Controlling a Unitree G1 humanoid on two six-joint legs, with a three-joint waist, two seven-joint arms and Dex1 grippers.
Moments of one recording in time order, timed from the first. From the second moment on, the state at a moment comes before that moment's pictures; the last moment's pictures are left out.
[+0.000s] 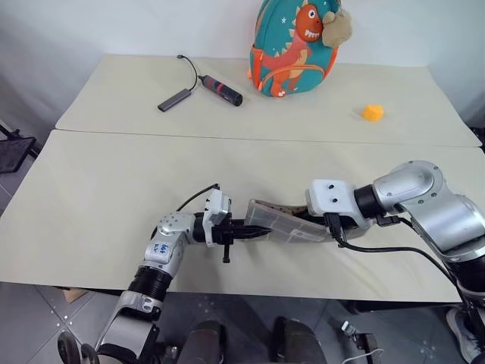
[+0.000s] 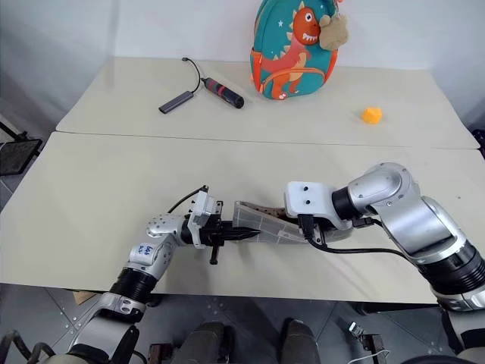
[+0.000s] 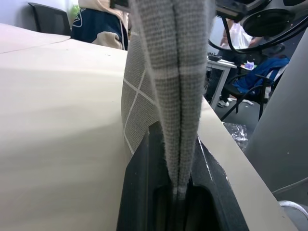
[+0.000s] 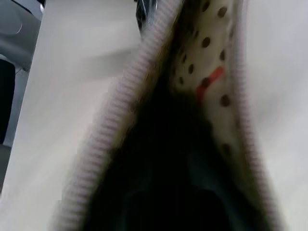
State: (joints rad) left arm -0.51 0.25 -0.16 0.36 -0.38 0.03 -1.26; right arm -0.68 -0.94 0.35 -0.35 0.19 0.61 1.30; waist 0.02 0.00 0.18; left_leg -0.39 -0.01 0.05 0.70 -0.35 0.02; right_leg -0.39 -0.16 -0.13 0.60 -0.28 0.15
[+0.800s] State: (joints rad) left arm -0.50 0.25 -0.16 0.36 -0.37 0.04 -1.24; right arm -0.73 -0.85 0.52 -0.24 -0.09 0.48 1.30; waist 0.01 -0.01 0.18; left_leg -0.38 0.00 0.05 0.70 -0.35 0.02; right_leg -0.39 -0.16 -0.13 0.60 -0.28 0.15
